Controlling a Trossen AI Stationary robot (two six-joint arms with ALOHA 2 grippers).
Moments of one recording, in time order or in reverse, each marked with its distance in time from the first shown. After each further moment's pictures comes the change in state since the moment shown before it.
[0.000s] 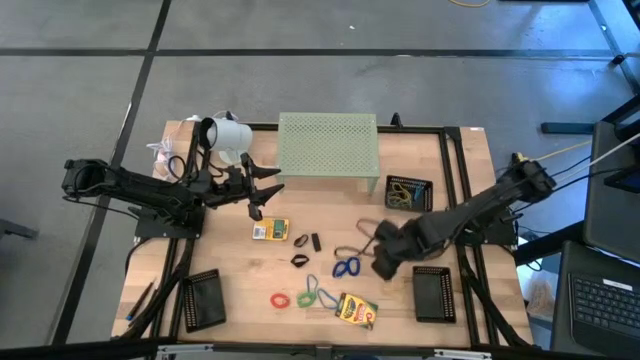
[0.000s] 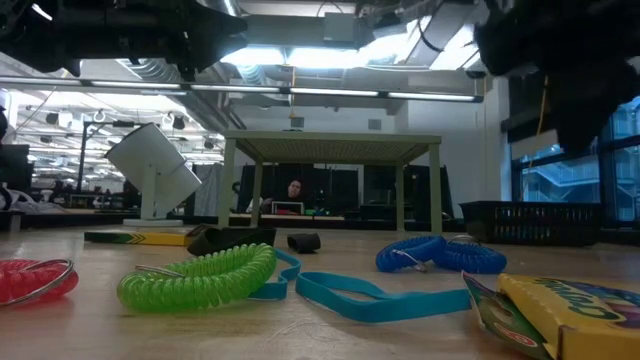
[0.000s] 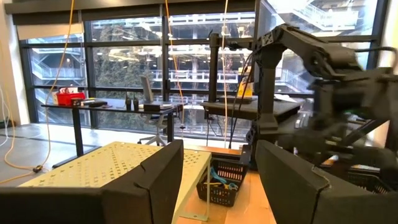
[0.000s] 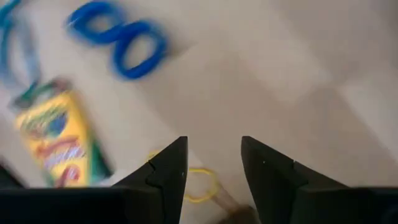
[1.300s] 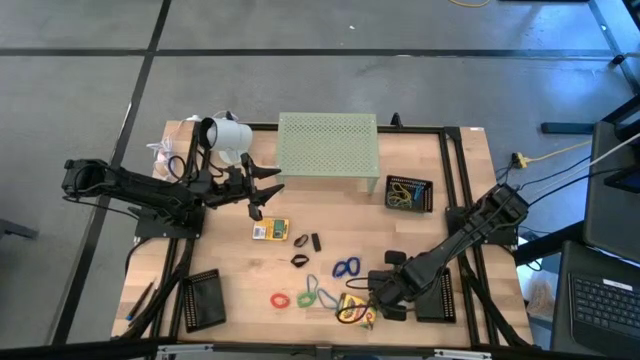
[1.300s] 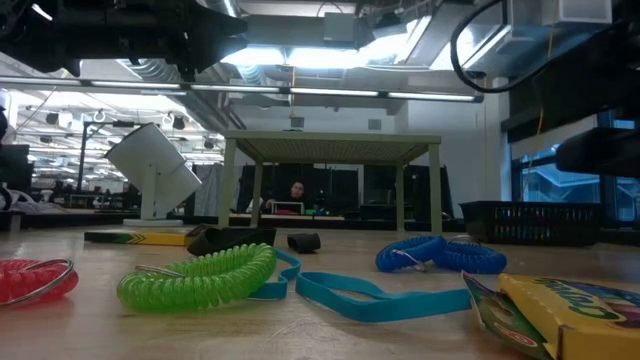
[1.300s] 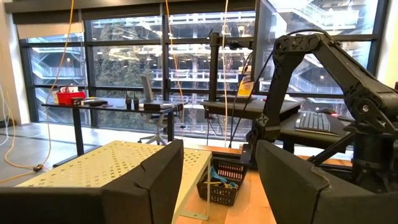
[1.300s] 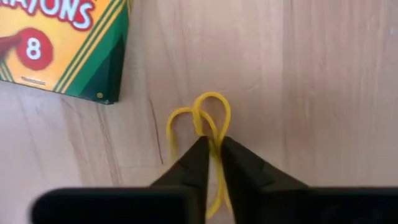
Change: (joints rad) left arm 0.000 0.000 0.000 -0.001 0.000 0.000; right arm 0.190 0.314 0.002 0.231 -0.038 -0.399
